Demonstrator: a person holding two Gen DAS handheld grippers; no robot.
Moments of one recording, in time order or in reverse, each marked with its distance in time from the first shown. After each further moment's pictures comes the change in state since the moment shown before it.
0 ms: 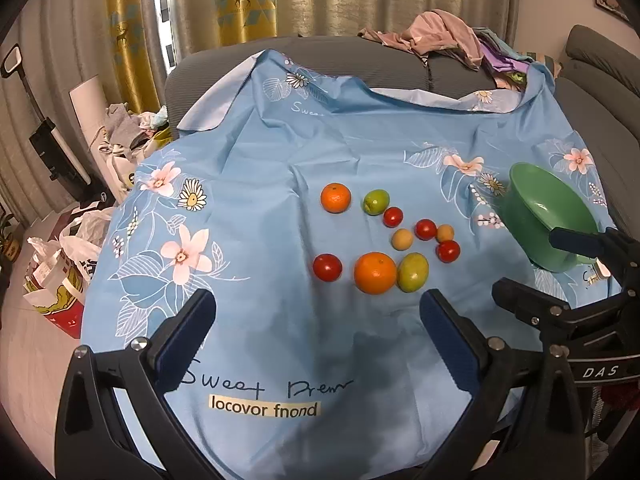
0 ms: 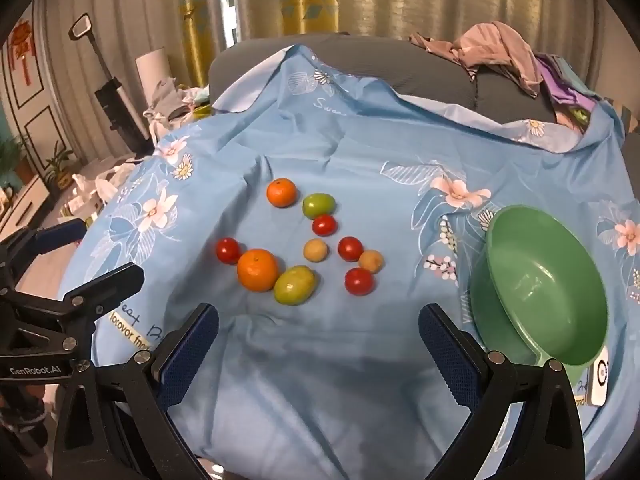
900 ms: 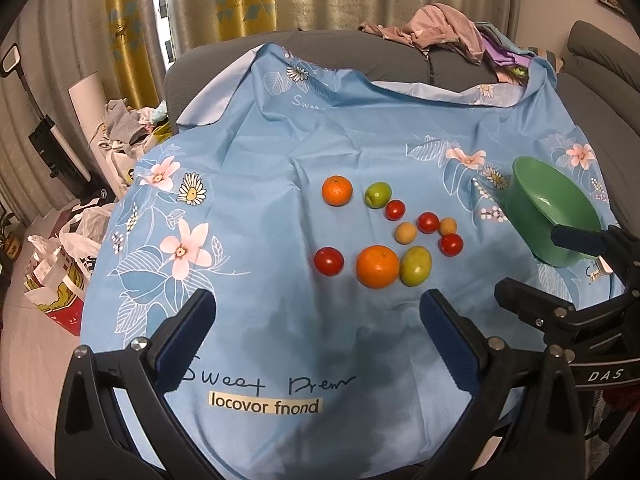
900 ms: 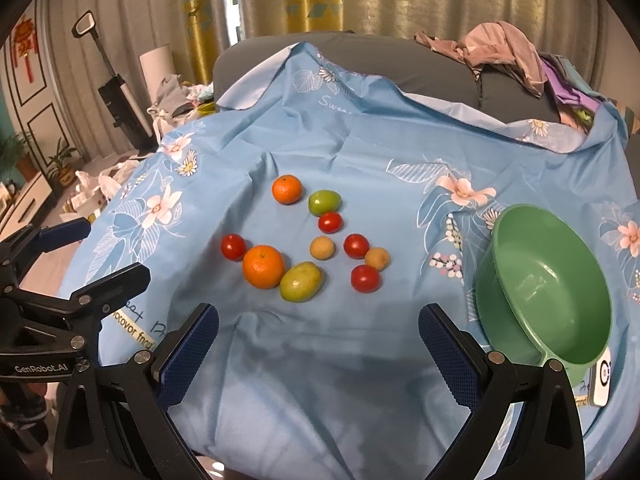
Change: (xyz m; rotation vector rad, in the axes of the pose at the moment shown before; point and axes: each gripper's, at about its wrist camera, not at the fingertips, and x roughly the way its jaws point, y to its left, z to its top) left arm 0.004 0.001 -0.002 0.004 0.022 0.004; right arm 0.001 0.004 -0.002 -0.008 0.003 0.000
